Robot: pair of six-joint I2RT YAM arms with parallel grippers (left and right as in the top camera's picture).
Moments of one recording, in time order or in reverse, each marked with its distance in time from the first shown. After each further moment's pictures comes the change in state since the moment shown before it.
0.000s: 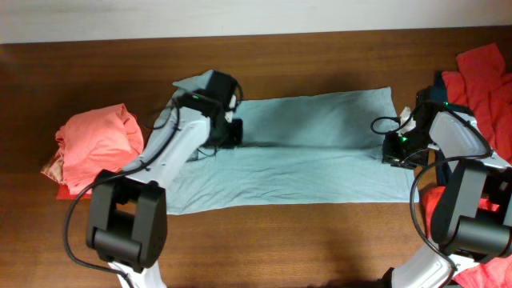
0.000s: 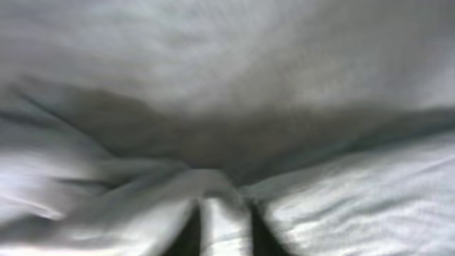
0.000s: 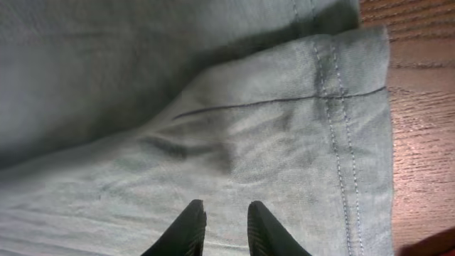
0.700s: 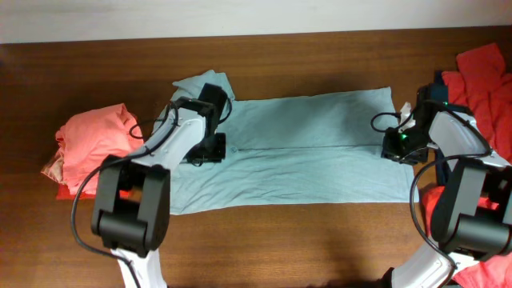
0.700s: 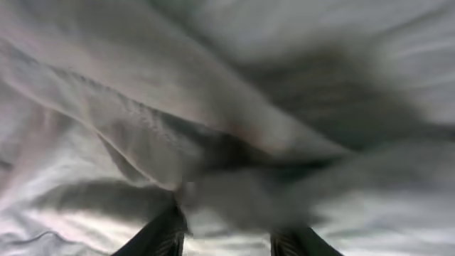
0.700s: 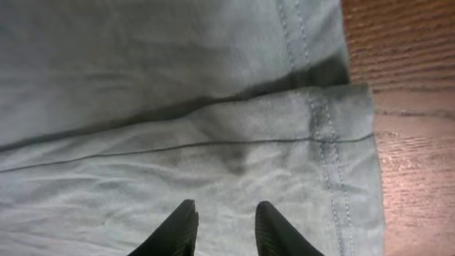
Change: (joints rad) left arm 0.054 0.087 -0.064 -0.080 -0.176 -0.003; right arm 0.000 0.014 0.000 0.068 -0.004 -0.013
